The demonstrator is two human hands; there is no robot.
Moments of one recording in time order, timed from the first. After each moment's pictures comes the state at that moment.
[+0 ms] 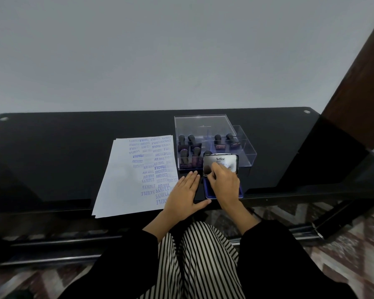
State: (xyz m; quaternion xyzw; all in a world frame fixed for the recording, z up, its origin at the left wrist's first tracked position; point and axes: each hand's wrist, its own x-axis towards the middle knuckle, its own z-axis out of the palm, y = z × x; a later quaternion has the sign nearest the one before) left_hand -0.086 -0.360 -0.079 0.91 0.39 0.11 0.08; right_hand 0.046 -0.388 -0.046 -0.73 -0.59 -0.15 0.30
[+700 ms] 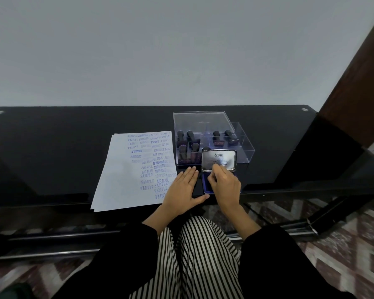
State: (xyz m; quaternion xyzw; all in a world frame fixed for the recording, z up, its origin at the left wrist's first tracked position) left_hand -0.086 -0.362 -0.076 0.91 0.39 0.11 0.09; right_hand 0.046 -0.404 -0.058 -0.73 -0.58 -0.18 0.31
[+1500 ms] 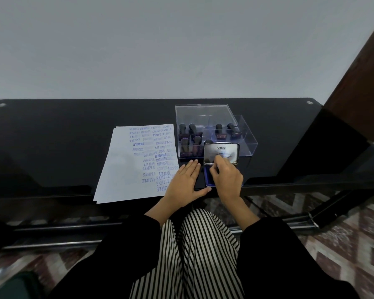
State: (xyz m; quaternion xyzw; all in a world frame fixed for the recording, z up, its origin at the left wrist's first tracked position) left_hand -0.086 -0.363 -0.074 0.91 0.39 0.10 0.09; right_hand 0.042 -0.405 -0.055 -0.75 -0.57 -0.15 0.31
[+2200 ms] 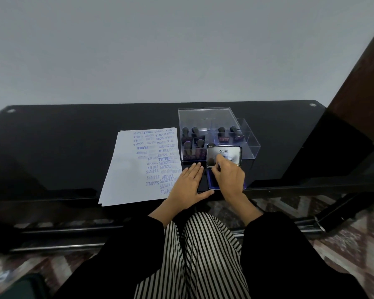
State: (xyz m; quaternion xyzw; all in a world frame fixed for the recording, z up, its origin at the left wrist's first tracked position) left_hand -0.087 -0.362 -0.072 0.91 0.39 0.09 0.12; right_hand 0.045 -0.393 -0.049 -0.78 -0.55 -0.10 0.29
